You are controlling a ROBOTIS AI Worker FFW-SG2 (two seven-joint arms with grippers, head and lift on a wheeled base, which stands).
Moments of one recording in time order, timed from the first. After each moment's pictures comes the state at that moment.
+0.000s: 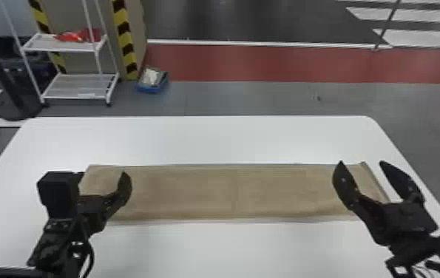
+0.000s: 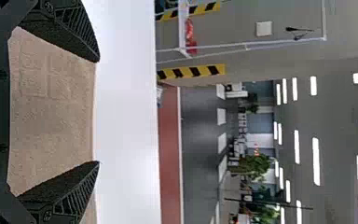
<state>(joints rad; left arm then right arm) 0.27 0.13 0.00 -1.86 0.09 0.28 0.08 0.47 -0.04 -0.20 -2.04 -0.25 -0.02 0.27</state>
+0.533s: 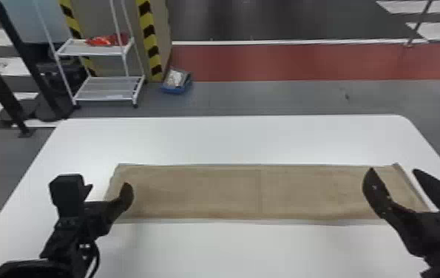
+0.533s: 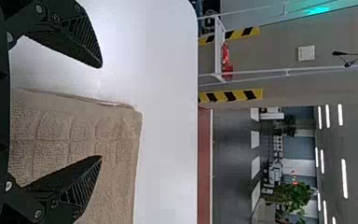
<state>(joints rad) 0.24 0.13 0.12 -1.80 0.12 0.39 0.04 0.47 -0.05 -0.20 -2.00 -0.27 -0.03 0.27</state>
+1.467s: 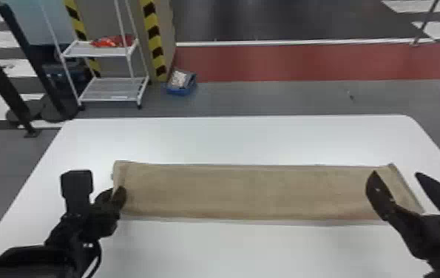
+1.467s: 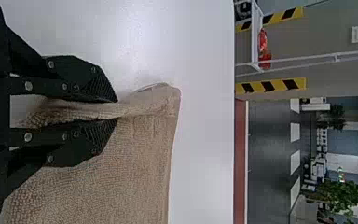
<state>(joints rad) 0.19 0.13 0.14 -1.81 0.10 0.62 -0.02 0.46 -0.06 -0.20 -1.97 -0.29 -0.03 0.28</state>
